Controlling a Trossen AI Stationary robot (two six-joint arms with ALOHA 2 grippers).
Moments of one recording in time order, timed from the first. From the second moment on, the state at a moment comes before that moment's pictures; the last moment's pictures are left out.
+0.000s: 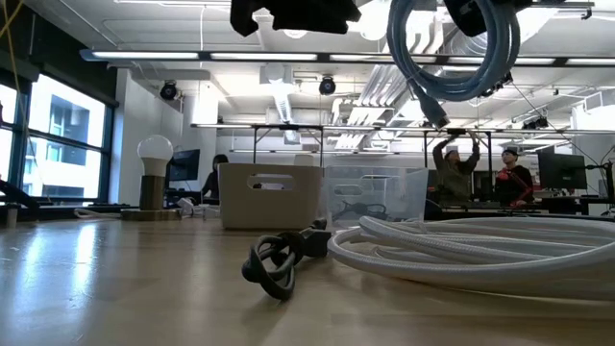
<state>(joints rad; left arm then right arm) -0.09 1.58 1.35 -0.27 -0.04 0.98 0.41 1.12 0.86 -0.39 0.08 0.02</state>
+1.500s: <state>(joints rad) -0.08 1.66 1.35 -0.22 0.17 1.07 0.27 1.28 0.86 -0.15 -0.25 -0.08</state>
